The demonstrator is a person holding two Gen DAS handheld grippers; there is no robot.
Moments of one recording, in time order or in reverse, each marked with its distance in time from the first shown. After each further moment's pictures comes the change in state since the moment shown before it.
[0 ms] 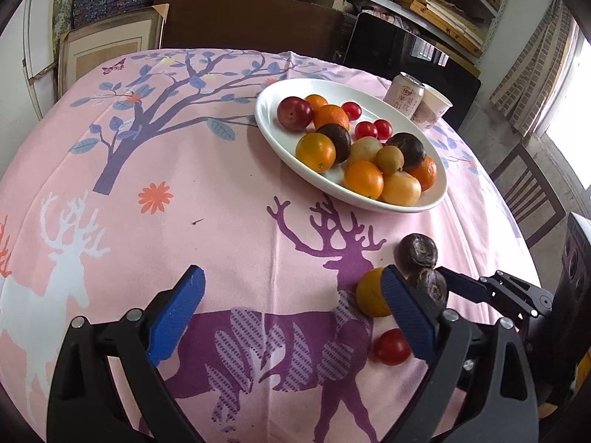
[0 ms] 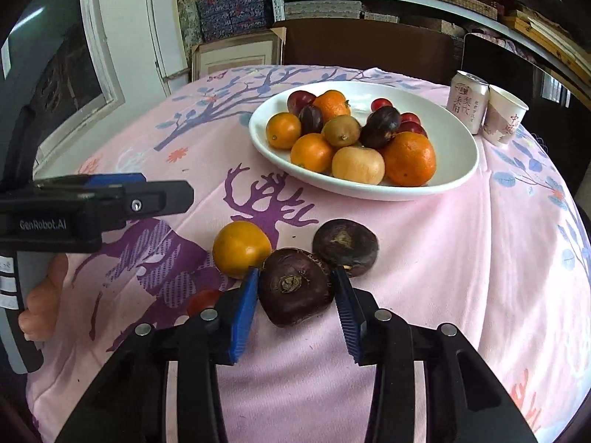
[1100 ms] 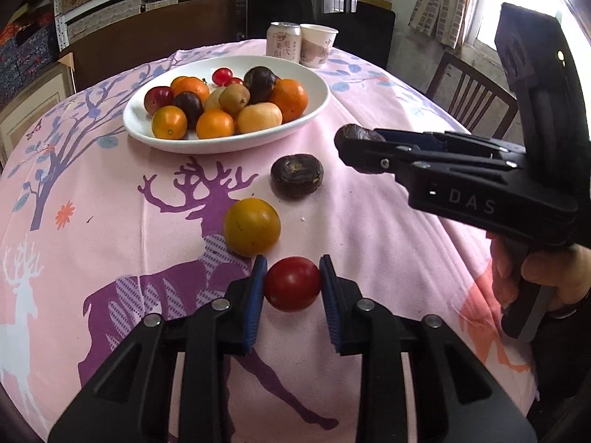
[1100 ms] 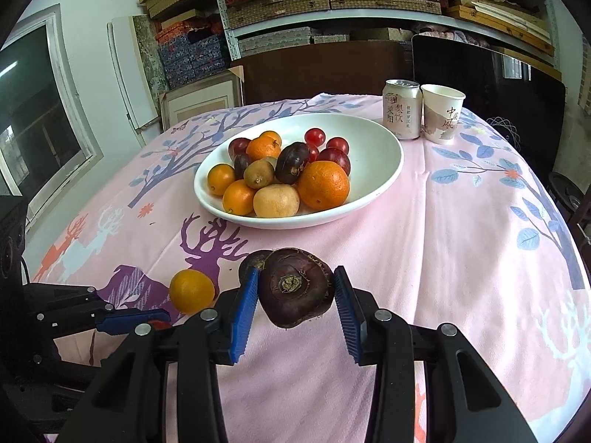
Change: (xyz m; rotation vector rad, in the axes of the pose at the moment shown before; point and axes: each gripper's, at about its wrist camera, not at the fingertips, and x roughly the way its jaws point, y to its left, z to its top) left arm 0.001 -0.085 -0.051 0.327 0.056 -0.103; right arm -0.030 -0.049 0.001 0.151 -0.129 -0.044
